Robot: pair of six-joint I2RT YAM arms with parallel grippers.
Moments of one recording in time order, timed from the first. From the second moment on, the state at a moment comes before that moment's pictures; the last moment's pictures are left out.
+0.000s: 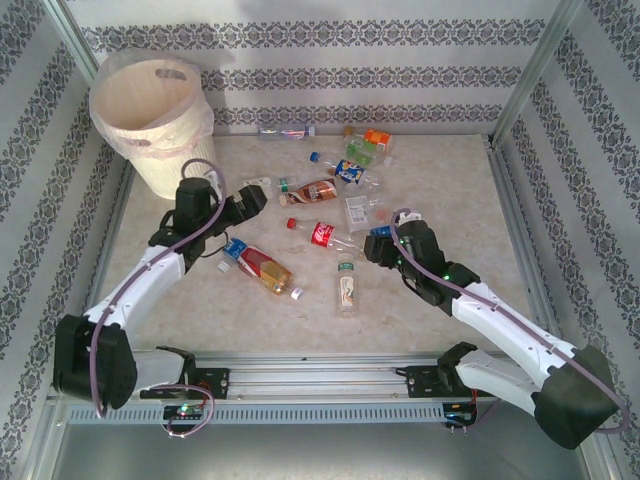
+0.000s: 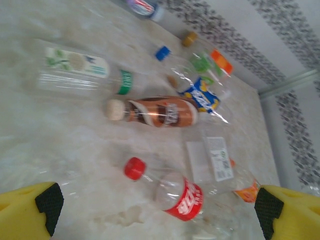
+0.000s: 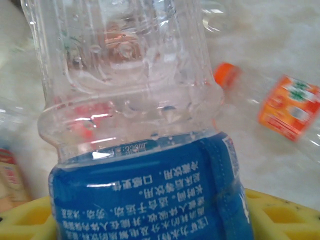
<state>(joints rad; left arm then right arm) -0.21 1.26 0.88 -0.12 0.27 -0.67 0.55 1.01 0.63 -0.23 0.10 0.52</state>
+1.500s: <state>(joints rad) -0.50 1.65 1.22 0.07 0.52 -0.75 0.63 1.28 0.74 0.20 -0.26 0.56</state>
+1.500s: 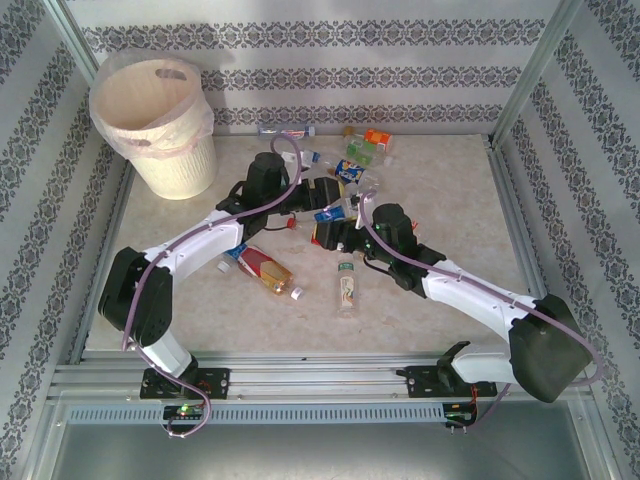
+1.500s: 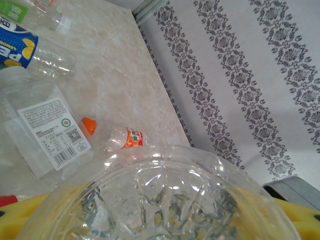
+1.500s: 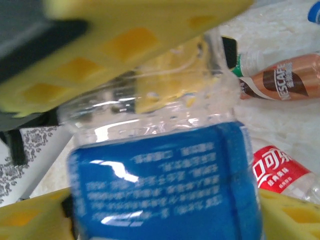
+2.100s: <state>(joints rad) -0.38 1.49 1.20 -0.08 0.10 -0.65 0.60 1.04 0.73 0.10 0.05 0.47</state>
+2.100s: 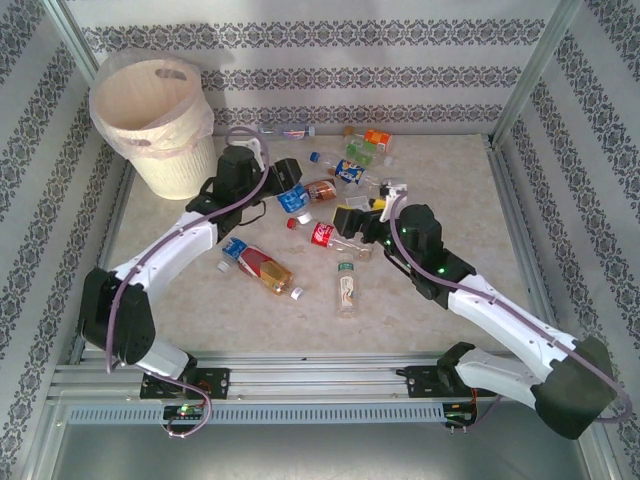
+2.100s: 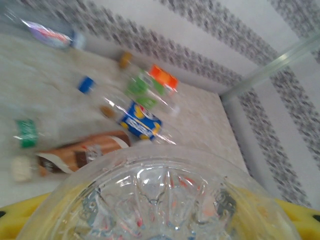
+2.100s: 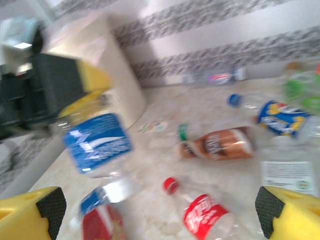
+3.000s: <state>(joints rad) -0.02 1.69 1.72 0.15 -0.39 -0.25 0.54 1.12 0.69 0.10 0.19 0.58</state>
